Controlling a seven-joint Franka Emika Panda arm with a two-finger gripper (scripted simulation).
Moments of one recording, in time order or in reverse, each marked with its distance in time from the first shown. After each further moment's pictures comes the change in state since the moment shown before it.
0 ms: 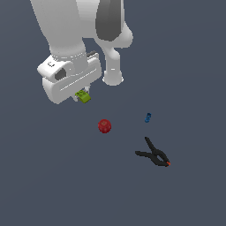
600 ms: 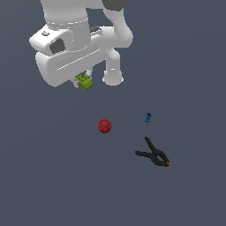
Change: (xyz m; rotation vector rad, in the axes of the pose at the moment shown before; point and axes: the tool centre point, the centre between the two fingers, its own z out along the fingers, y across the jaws) arm 0.016 -0.010 -0.065 0.000 0.000 0.001
